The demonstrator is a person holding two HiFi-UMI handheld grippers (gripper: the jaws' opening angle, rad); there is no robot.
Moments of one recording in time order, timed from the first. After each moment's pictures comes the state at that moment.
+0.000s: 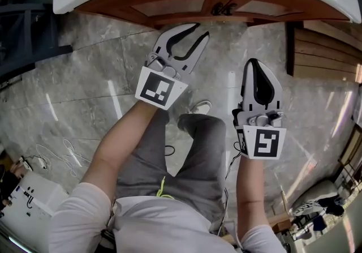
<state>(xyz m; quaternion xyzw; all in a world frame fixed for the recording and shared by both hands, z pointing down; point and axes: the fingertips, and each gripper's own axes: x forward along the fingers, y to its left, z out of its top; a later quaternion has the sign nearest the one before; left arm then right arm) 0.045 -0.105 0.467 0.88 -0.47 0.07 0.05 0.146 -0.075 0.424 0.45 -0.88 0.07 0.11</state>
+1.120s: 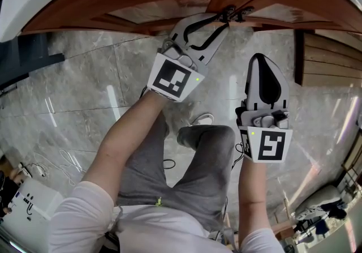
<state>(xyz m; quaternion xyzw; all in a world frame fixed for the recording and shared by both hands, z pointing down) 0.066 -0.169 0.559 0.90 -0.44 0.05 0.01 0.131 -0.120 0.513 0.46 -0.88 0.05 0.09</state>
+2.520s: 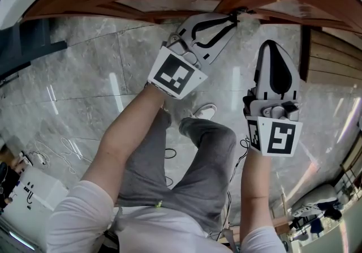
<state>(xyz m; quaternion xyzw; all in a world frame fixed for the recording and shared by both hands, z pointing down) 0.076 -0.148 0.563 0.92 -0.39 0.06 0.04 0.128 -0.133 0.506 0.46 -0.88 0.05 0.09</state>
